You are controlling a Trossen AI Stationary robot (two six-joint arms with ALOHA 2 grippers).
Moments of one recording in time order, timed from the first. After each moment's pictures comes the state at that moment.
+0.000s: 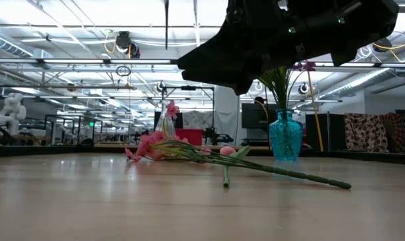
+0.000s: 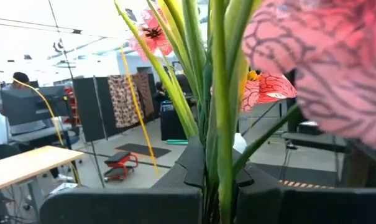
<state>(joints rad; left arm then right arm) 0.10 1.05 1.17 0.15 -0.39 0.24 0.29 1.84 0.83 0.77 0.29 0.17</state>
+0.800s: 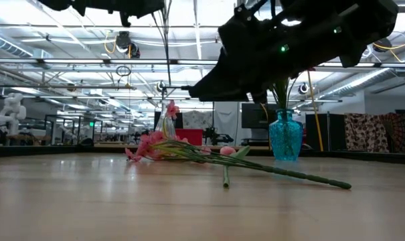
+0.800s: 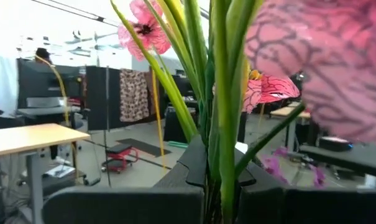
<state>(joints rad) 0.51 1.02 0.82 0.48 -0.05 0.00 0.29 1.84 0.83 0.64 0.57 0.24</state>
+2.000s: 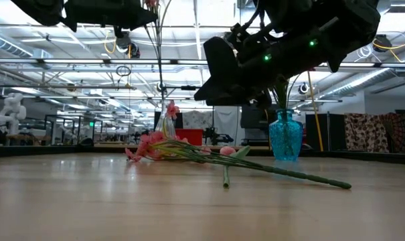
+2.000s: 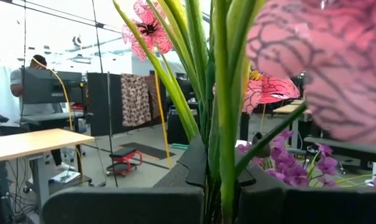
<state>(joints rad) 0.56 0.97 0.65 0.62 0.01 0.03 0.21 1.84 0.83 0.64 0.71 0.40</state>
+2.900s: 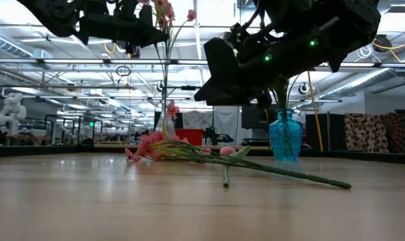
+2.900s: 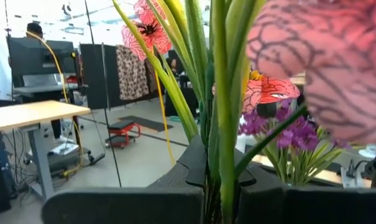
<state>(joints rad) 0.56 1.12 0.65 0.65 0.02 0.03 0.21 1.84 0.83 0.64 0.71 0.38</state>
